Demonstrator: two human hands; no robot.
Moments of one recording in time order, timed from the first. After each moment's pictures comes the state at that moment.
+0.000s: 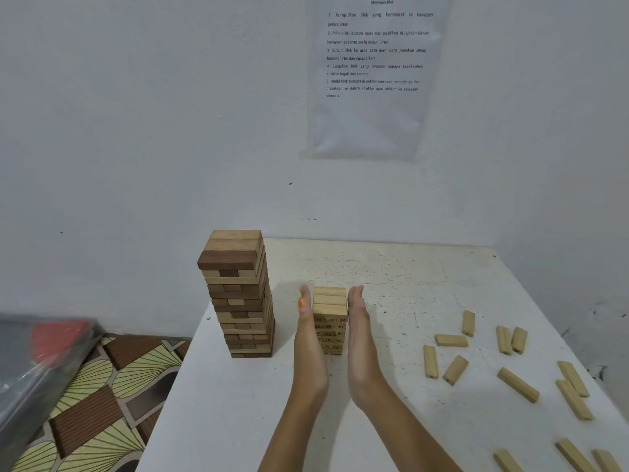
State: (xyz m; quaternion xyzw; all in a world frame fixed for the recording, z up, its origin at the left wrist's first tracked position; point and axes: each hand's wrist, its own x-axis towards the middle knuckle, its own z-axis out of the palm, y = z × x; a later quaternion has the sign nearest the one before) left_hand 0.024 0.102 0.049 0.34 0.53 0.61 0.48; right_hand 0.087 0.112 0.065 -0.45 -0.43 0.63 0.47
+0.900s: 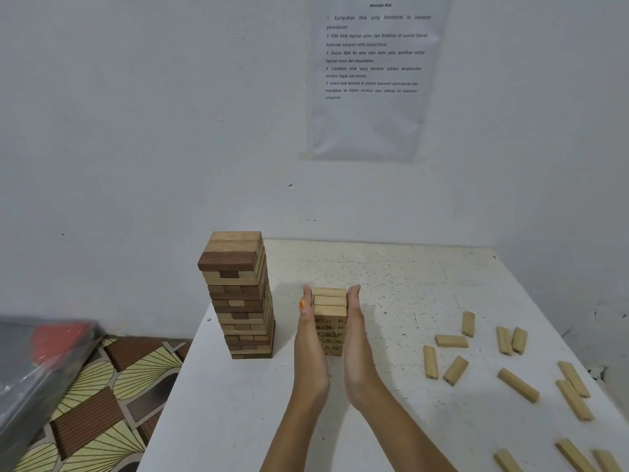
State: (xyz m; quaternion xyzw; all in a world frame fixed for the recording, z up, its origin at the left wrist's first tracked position) left_hand 0.026 0.099 0.054 0.33 0.55 0.60 0.48; right_hand 0.080 0.121 0.044 -0.46 -0.42 0.64 0.45
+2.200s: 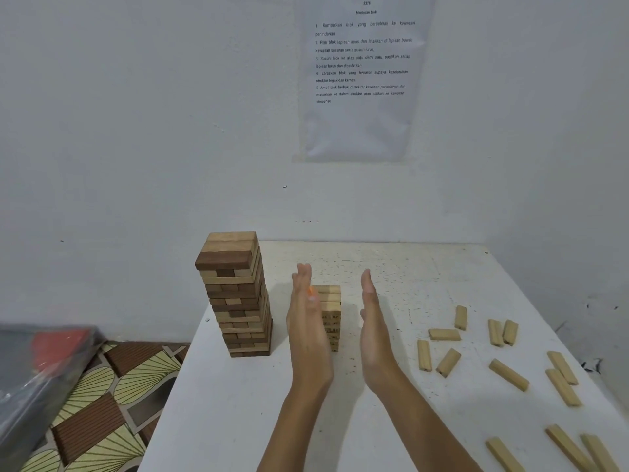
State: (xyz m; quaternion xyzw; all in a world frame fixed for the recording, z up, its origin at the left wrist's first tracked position) left_hand 0.032 0.095 0.066 0.46 0.55 0.62 0.31; right_hand 0.106 0.124 0.065 -0.47 -0.45 0.59 0.47
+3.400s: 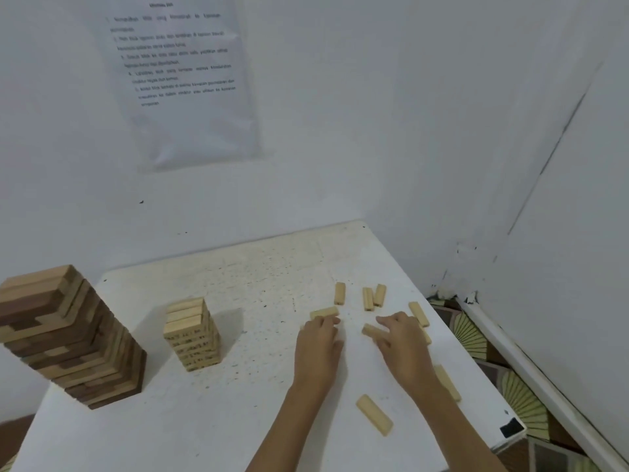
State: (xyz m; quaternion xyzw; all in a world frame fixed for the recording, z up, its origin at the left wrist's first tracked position) left_hand 0.191 0.134 -0.012 0.77 0.58 0.22 0.18; right_hand 0.350 0.117 -0.017 -0.73 -0.62 0.15 0.23
